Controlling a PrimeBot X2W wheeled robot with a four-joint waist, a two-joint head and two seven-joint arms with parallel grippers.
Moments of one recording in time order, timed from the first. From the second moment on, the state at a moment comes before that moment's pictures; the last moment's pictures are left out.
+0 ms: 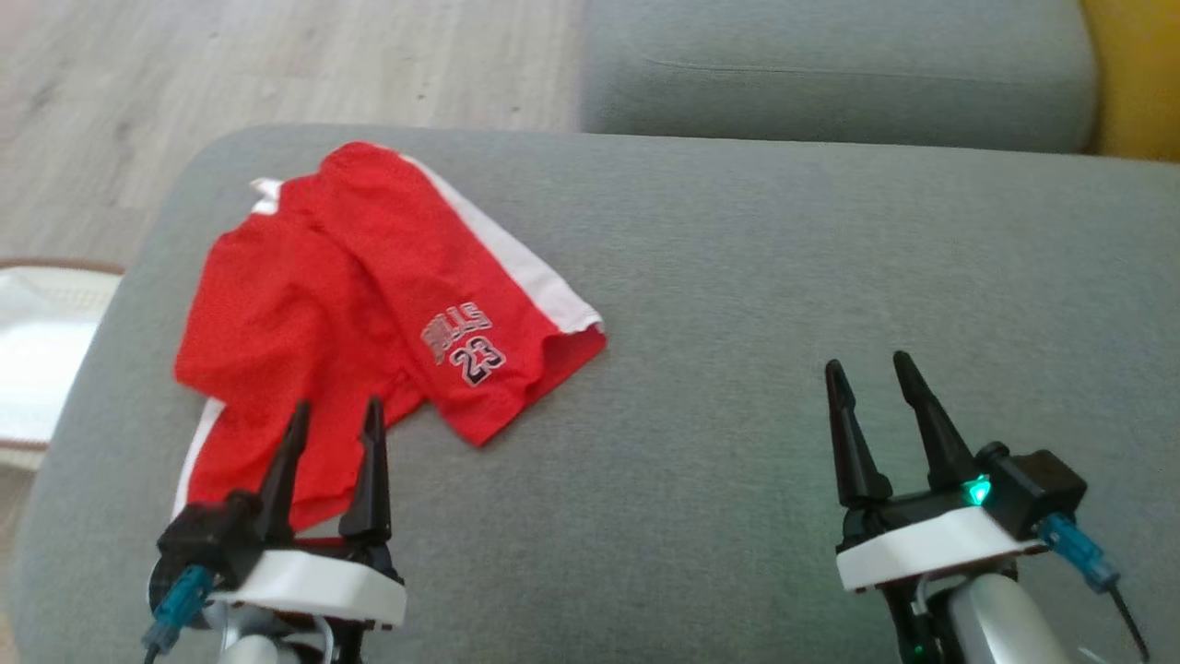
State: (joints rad) left arm 0.05 0.05 -0.15 0.09 -0.27 -0.03 -0.25; right arm -0.05 -0.04 0.17 0.22 0.25 0.13 -0.25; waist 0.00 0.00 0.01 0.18
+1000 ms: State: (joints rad) left arm -0.18 0.12 -0.01 0.58 -0.14 -0.05 -0.22; right arm -0.10 -0.04 0.18 0.23 0.21 0.13 -0.25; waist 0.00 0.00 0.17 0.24
